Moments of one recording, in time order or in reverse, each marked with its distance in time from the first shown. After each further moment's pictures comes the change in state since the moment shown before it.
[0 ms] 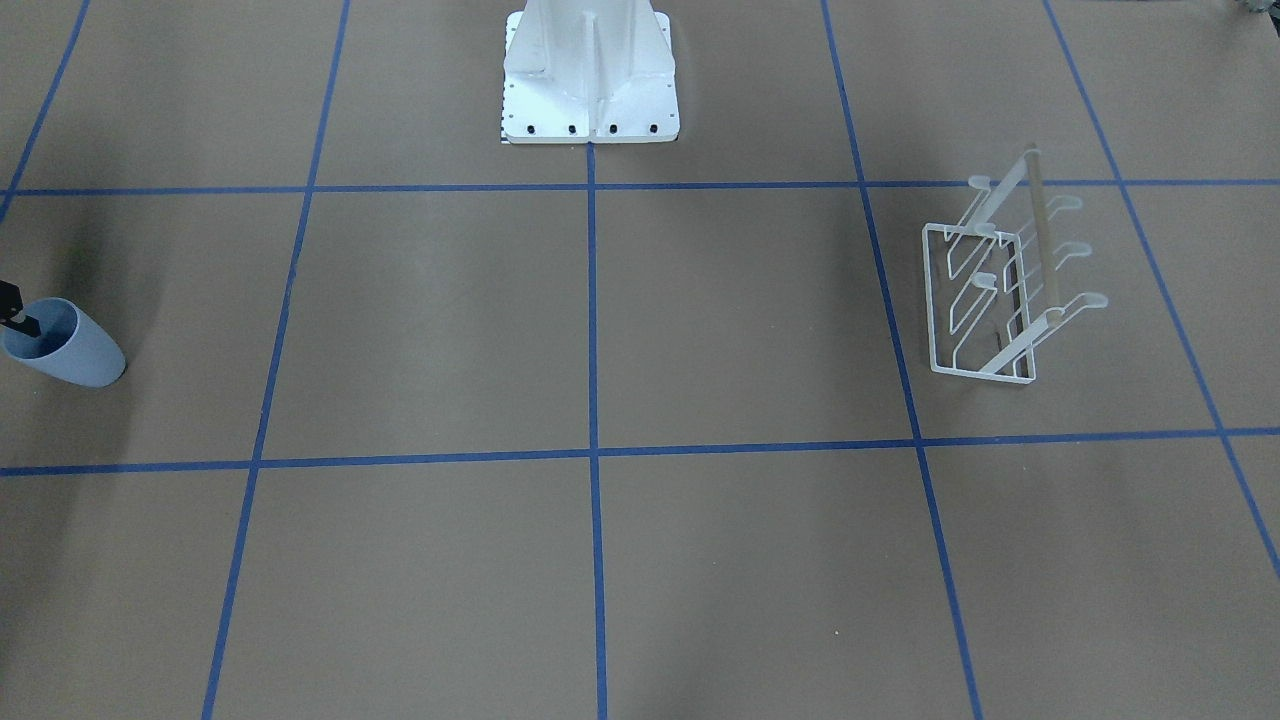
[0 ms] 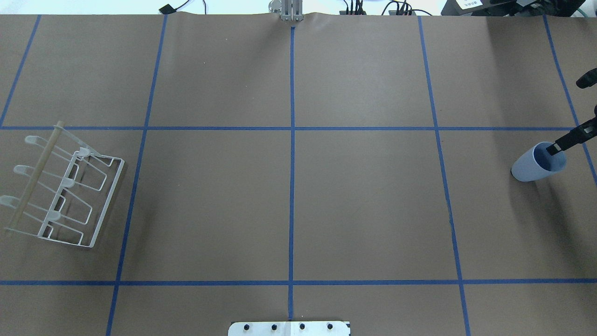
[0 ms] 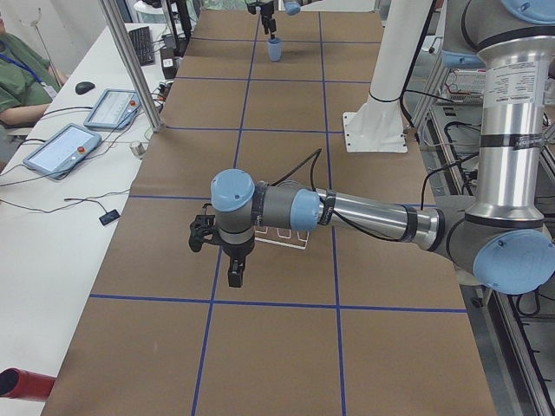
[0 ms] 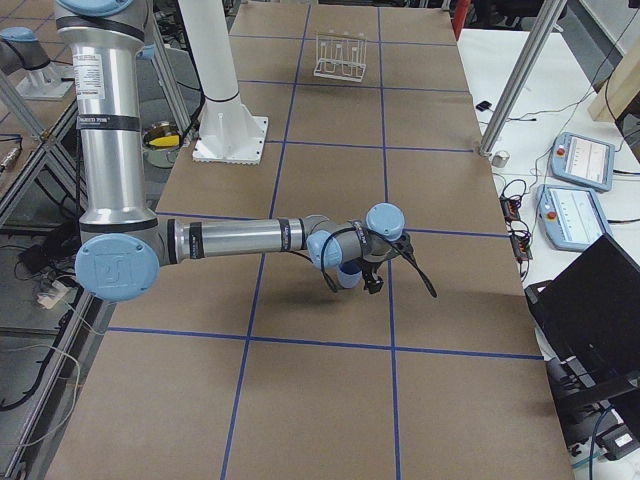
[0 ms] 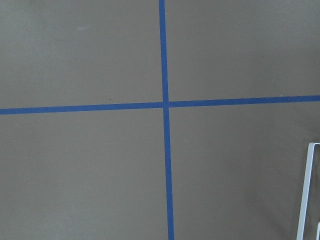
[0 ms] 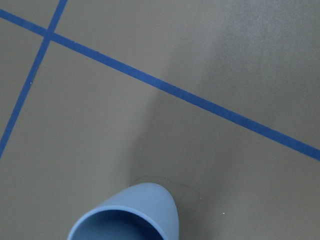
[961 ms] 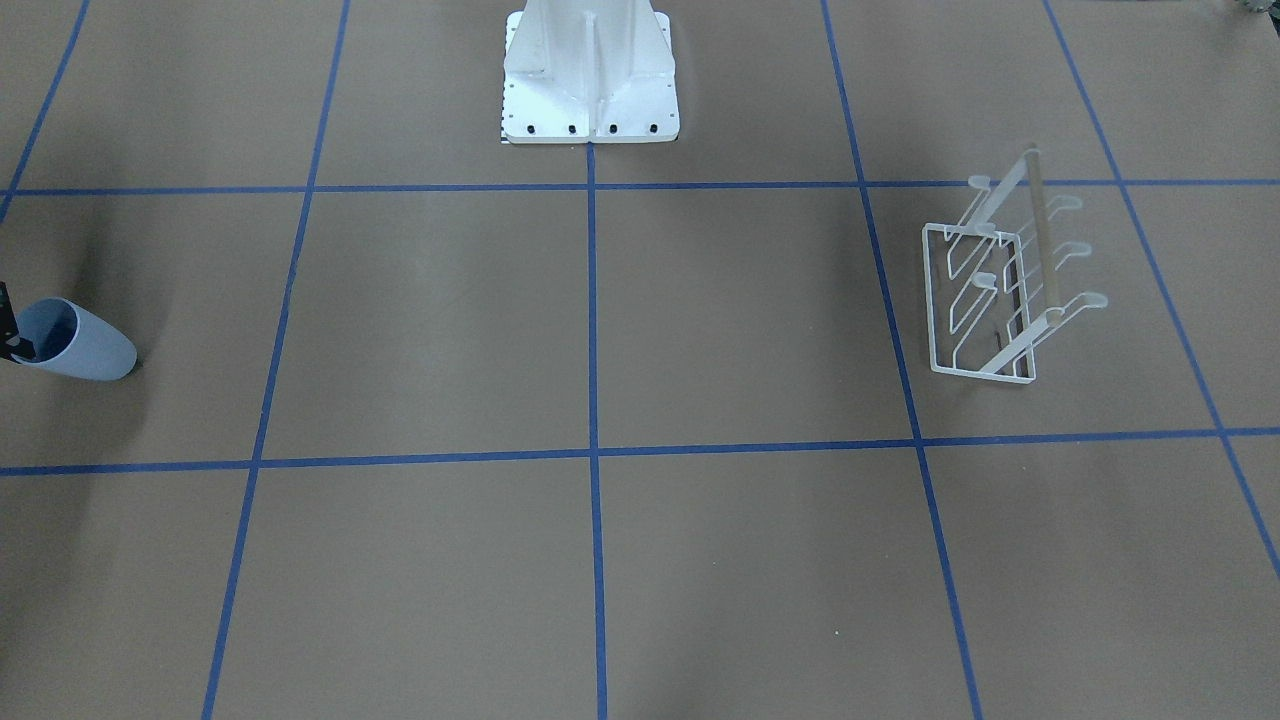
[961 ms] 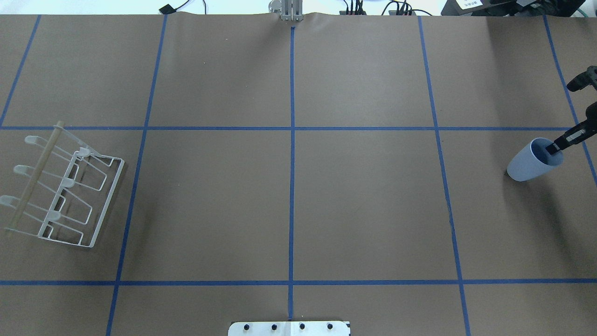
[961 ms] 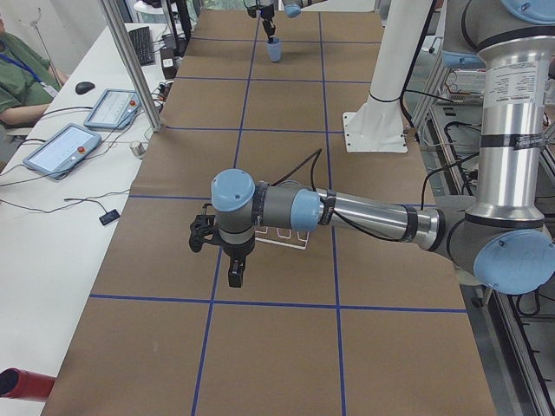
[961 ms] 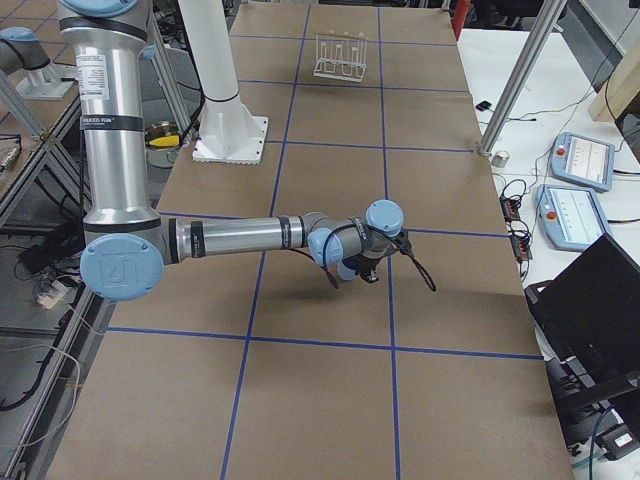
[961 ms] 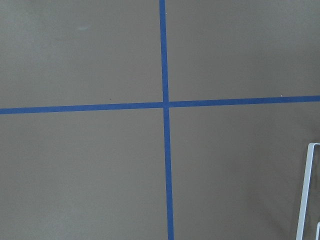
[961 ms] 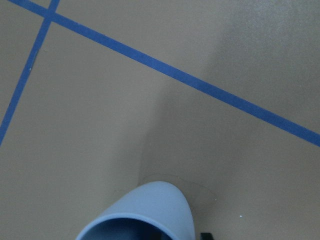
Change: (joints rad) left arm -0.001 -0.005 -0.020 0.005 0.007 -0.006; right arm -0.015 0.001 0.031 0.001 -0.006 0.004
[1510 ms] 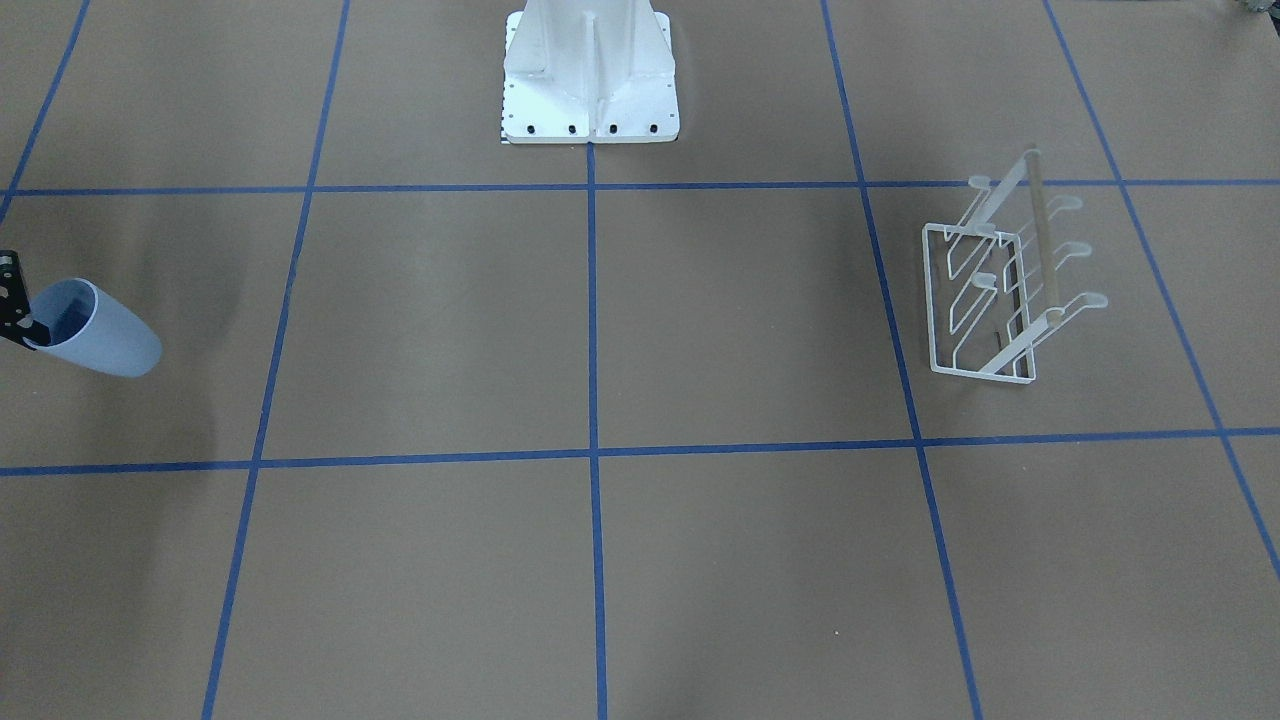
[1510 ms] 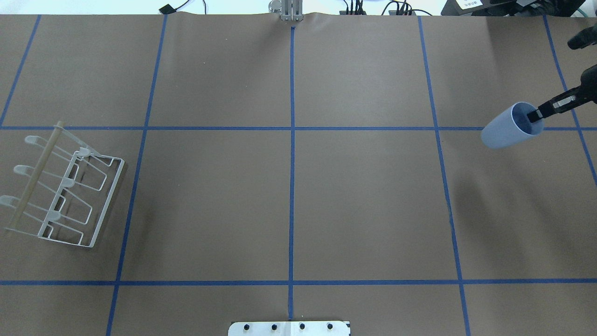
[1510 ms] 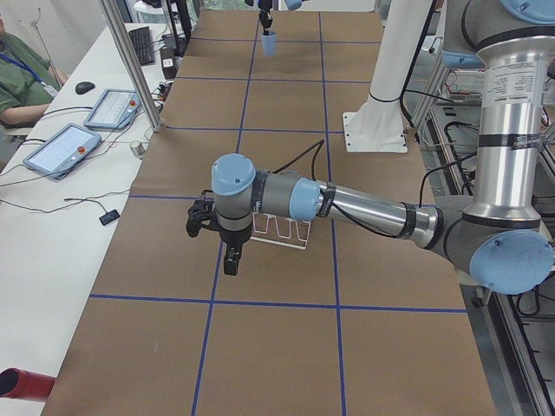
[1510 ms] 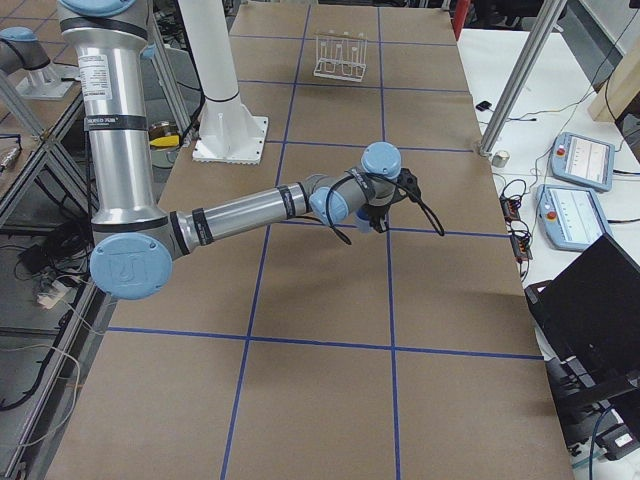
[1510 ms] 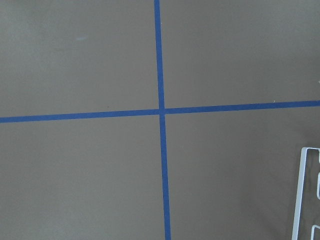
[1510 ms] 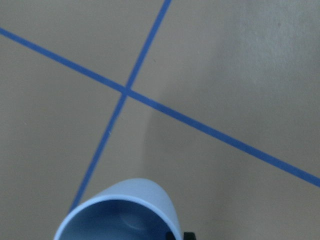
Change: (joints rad) left arm 0.007 -0.014 -0.046 -0.009 -0.008 0.001; right arm 0.006 0.056 0.196 0.104 0.004 0.360
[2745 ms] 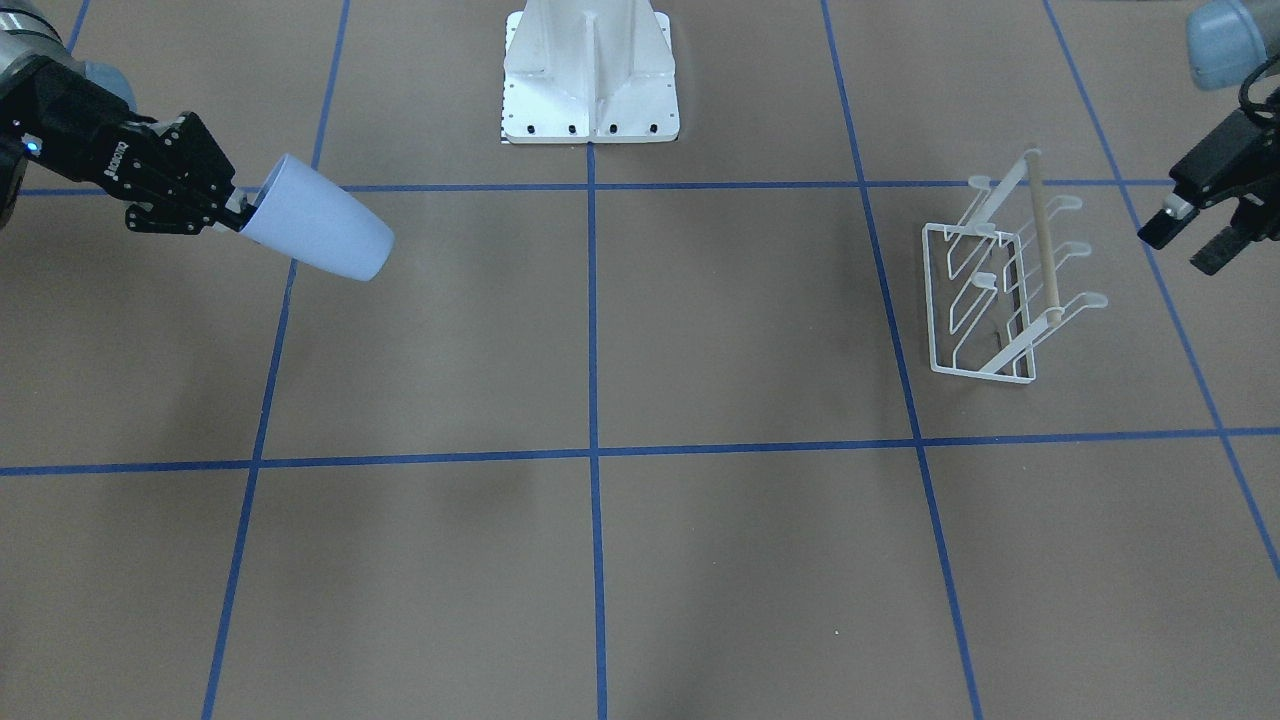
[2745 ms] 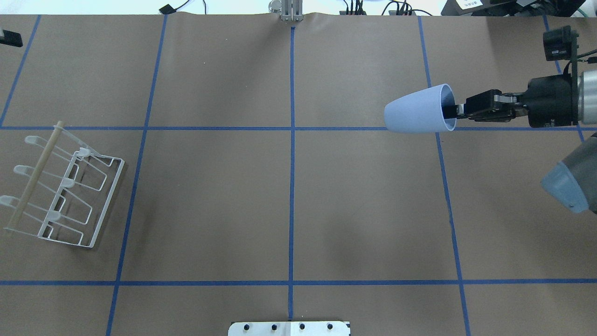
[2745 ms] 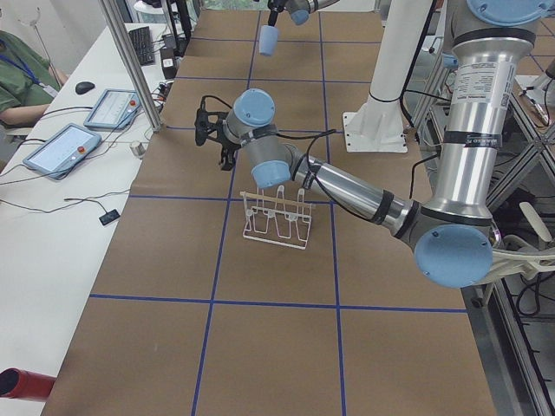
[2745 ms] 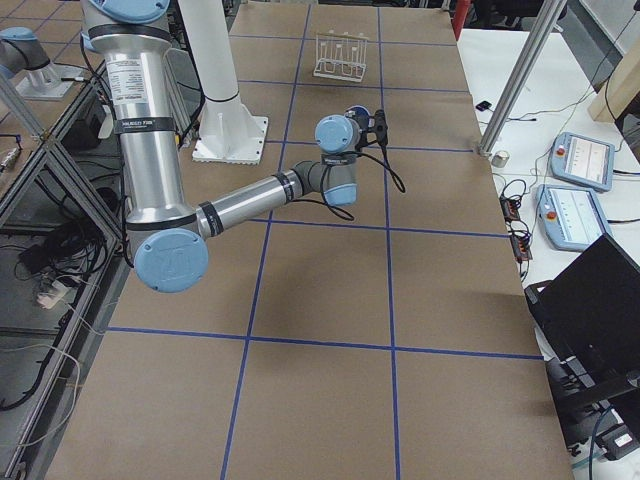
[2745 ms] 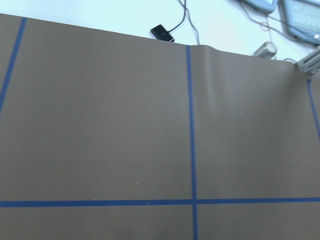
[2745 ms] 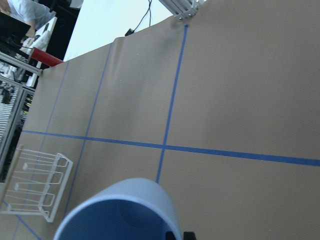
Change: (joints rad) left arm 0.261 -0.150 -0.032 -0.938 -0.080 -1.279; right arm -0.245 0.053 0.006 1.007 -0.152 1.167
